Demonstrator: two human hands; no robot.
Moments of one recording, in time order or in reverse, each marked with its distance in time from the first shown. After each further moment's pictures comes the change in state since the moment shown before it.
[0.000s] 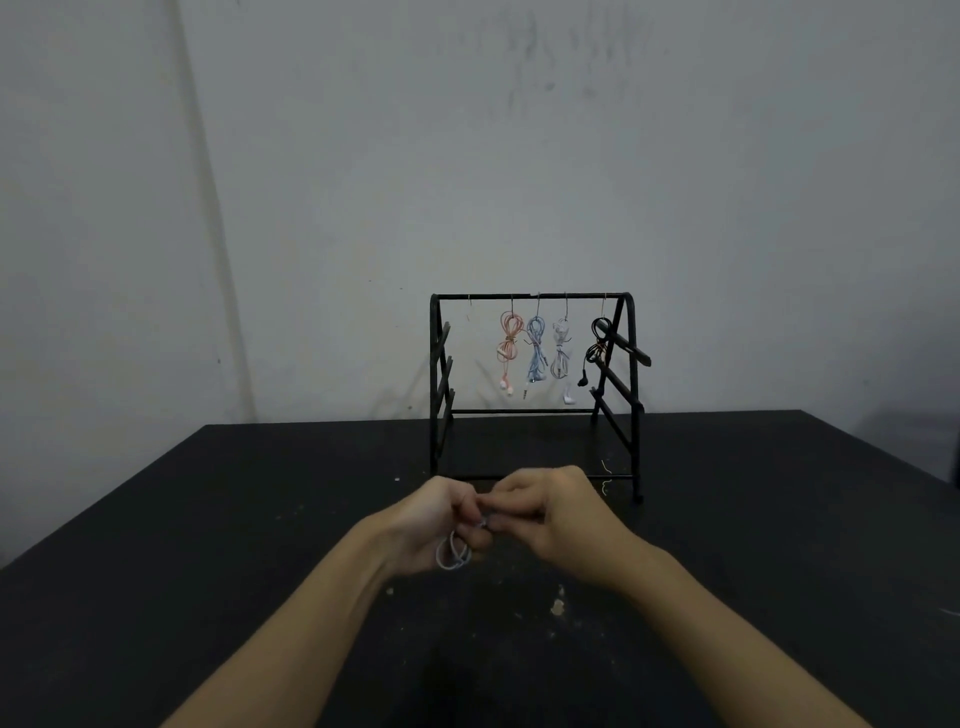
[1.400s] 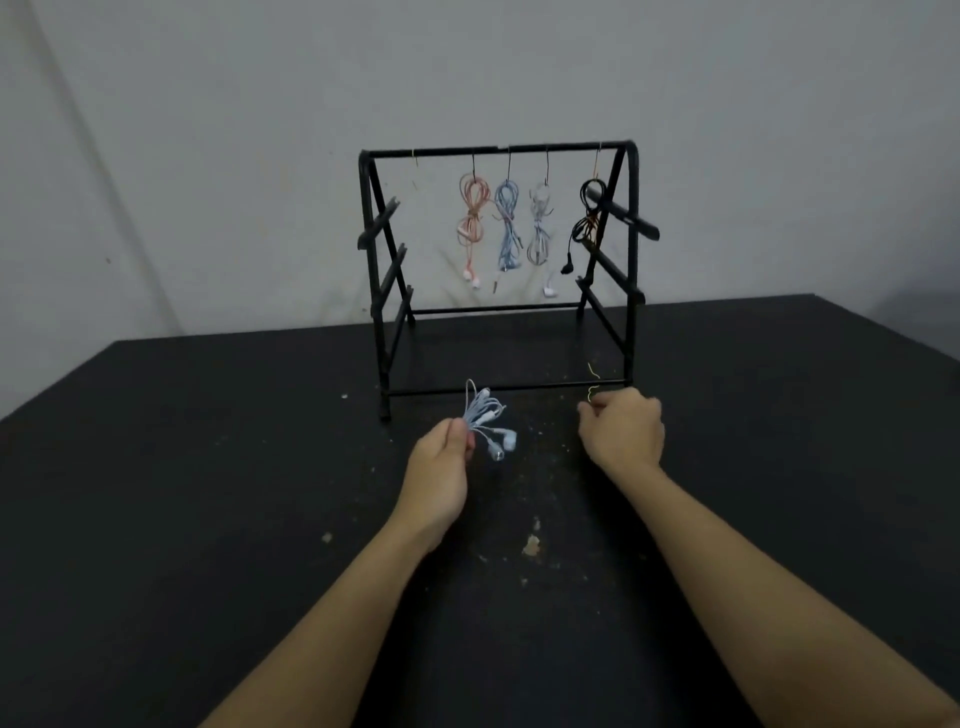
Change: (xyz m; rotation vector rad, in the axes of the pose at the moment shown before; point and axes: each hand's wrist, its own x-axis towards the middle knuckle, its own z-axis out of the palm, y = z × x) left_hand 0.107 -0.080 -0.013 0.416 0.695 0.377; right_hand -0.011 0.157 0.036 -0.182 0.374 1.063
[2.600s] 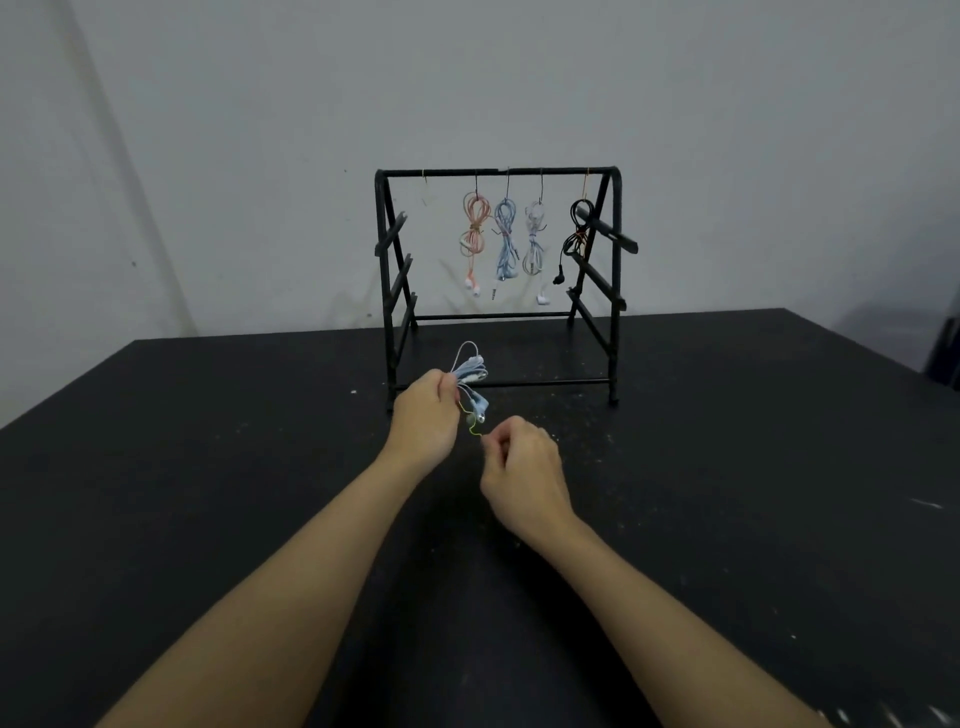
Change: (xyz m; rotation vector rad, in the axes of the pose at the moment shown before) left_hand 0.008 0.043 -0.023 0.335 0.126 0.157; right_hand -0.112 -0.050 -0.005 0.201 -0.163 -0.401
